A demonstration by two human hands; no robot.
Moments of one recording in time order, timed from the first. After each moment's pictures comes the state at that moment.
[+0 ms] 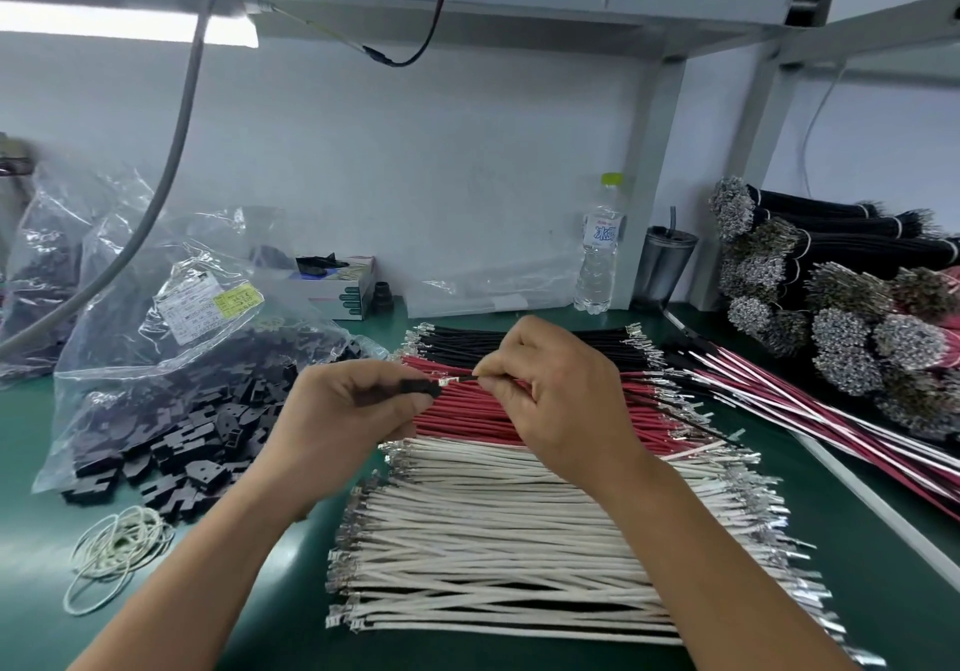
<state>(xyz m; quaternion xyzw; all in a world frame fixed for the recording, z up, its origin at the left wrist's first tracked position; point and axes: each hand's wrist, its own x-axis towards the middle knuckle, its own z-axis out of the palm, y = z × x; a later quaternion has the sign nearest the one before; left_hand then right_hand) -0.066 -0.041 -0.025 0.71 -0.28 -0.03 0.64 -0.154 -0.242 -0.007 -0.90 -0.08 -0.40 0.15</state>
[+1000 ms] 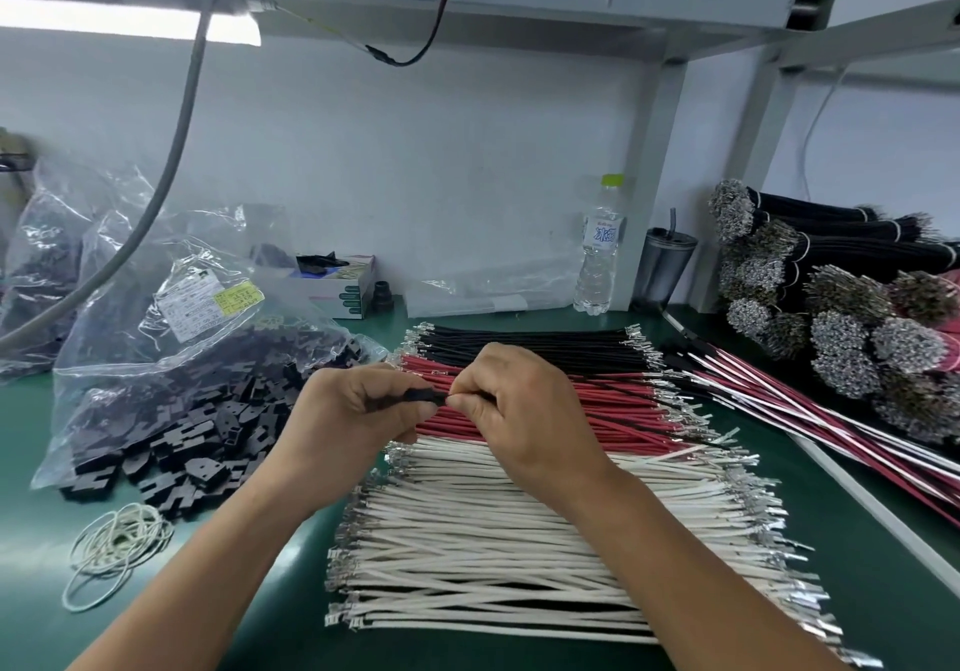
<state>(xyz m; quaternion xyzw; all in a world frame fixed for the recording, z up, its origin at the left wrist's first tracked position) -0.063 -0.042 -0.031 0.74 -0.34 0.01 0.58 -0.143 -0.224 -0.019 -0.91 -0.10 -0.34 0.22</state>
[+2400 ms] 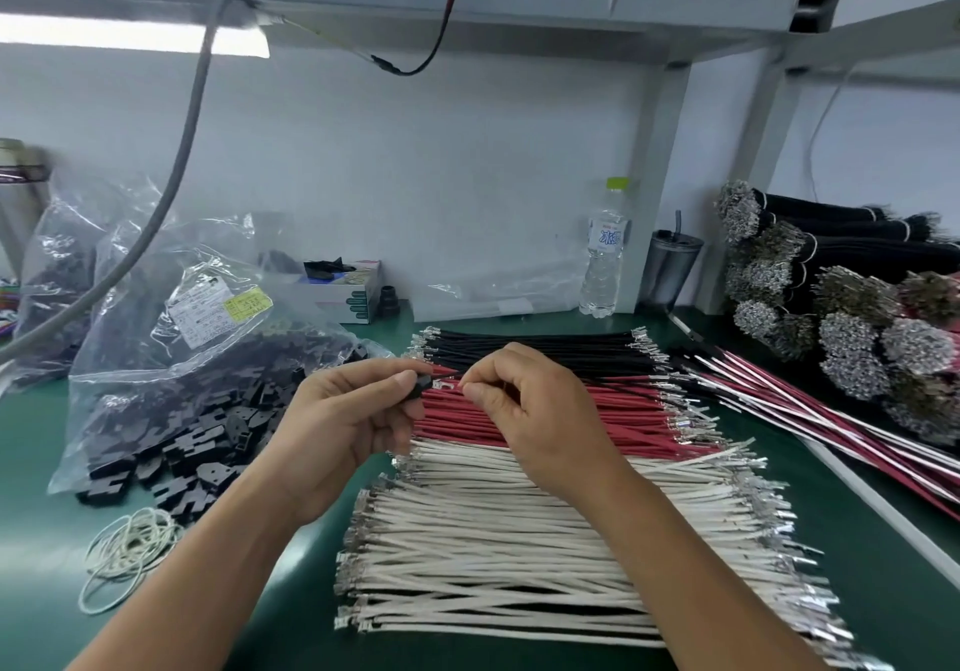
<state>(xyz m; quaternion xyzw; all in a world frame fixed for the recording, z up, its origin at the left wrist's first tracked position) -0.052 -0.038 -0.032 0.55 -0.24 -0.20 0.78 -0.147 -0.228 -0.017 -0.90 -0.05 -0.30 0.33</state>
